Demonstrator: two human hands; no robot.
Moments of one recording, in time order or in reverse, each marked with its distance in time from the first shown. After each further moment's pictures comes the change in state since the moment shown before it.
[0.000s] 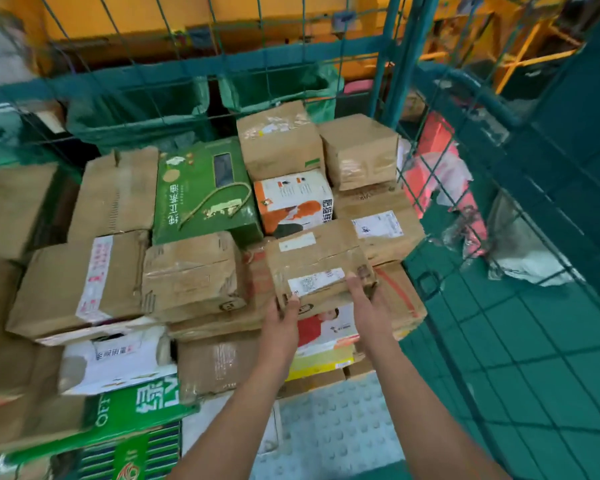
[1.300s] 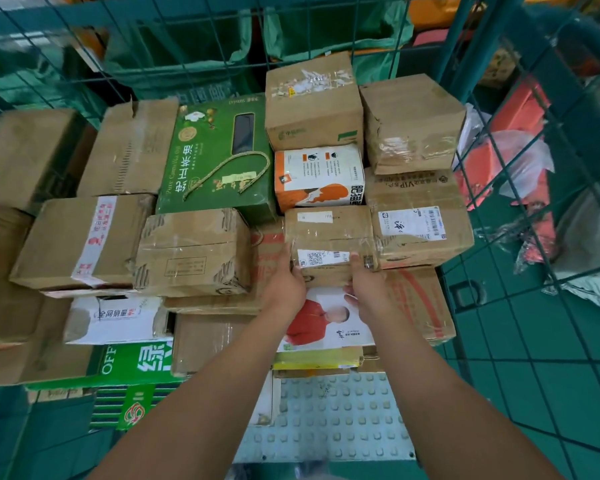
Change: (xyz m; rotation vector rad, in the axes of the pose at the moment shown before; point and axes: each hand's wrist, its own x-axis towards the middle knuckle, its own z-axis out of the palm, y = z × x) left_hand 0.101 0.028 0.033 0.641 0.149 -0.018; right_hand 0.125 -0.007 0.045 -0.023 -0.140 0.367
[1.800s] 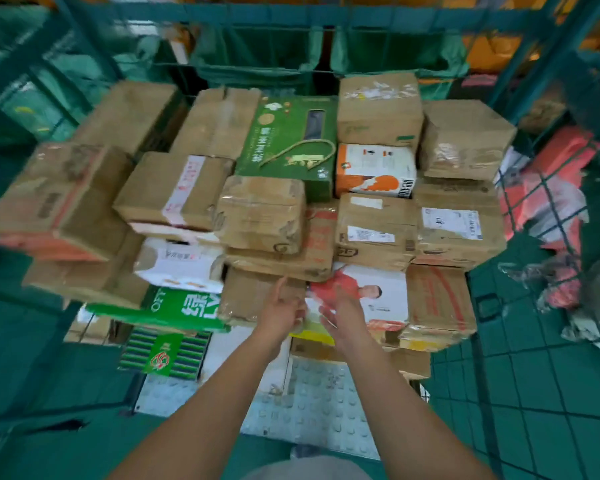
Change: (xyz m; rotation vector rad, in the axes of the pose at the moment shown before) left_hand -0.126 -0.120 -0.046 -0.831 -0.075 -0.282; right_hand -0.137 0.112 0.053 0.058 -0.295 0.016
